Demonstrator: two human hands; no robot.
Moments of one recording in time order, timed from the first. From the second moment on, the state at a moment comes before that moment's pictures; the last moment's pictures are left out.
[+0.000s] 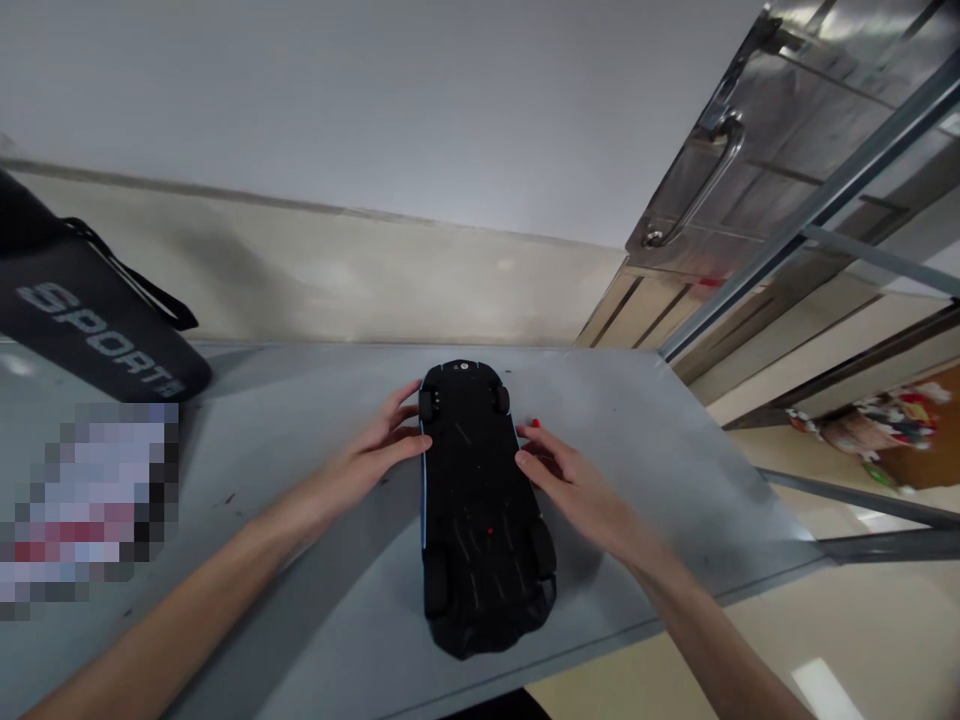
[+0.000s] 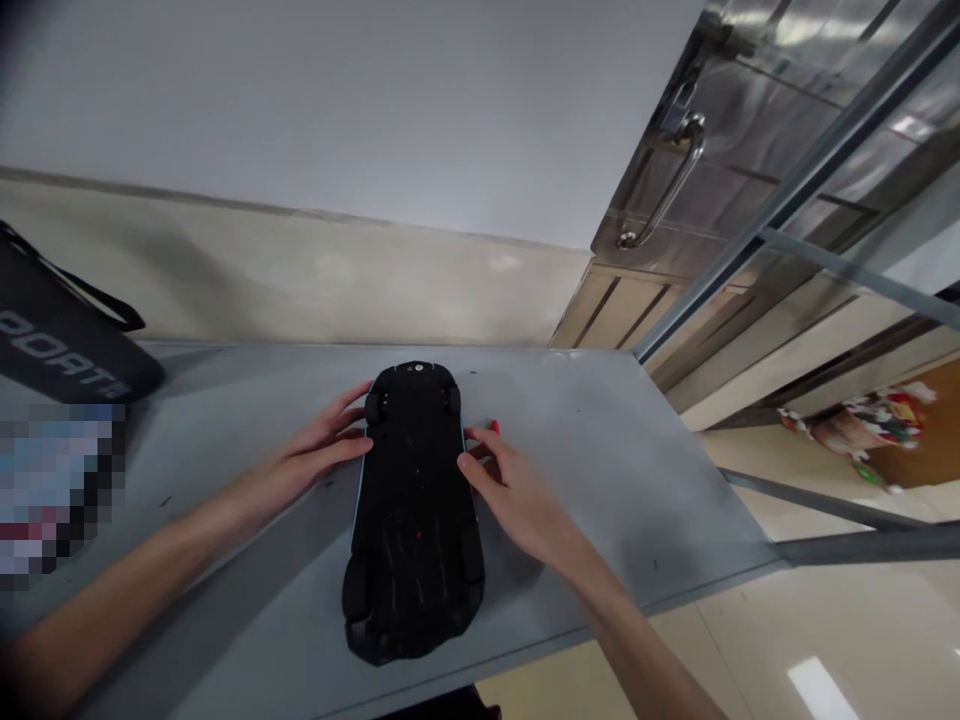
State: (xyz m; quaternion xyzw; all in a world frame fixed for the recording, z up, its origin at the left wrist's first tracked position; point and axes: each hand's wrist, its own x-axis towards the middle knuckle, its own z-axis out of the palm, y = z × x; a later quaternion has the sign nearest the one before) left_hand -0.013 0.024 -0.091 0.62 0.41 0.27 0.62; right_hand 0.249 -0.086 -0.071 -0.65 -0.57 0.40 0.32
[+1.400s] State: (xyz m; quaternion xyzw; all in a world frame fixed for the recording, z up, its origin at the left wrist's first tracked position) left_hand -0.063 0.044 -0.058 0.88 0.32 0.03 0.34; right_hand 0.278 -0.042 -0.068 -0.62 -0.53 0.21 0.54
